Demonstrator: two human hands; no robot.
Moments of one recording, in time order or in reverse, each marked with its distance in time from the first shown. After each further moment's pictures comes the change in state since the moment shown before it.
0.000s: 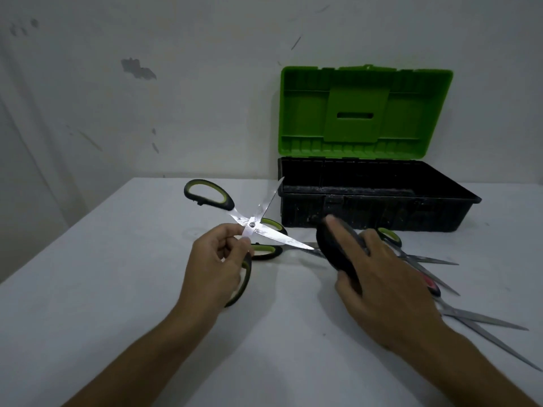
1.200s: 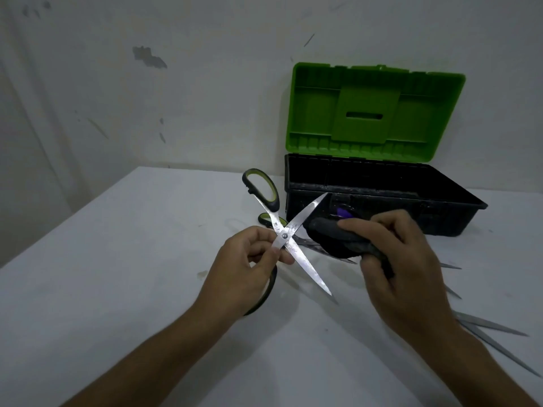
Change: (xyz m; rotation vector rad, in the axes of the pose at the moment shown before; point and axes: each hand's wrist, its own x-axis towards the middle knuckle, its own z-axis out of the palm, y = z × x) left_hand -0.021 0.024 0.011 0.085 -0.235 -0.021; right_hand 0.009 0.000 -0.015 0.292 0.360 -0.150
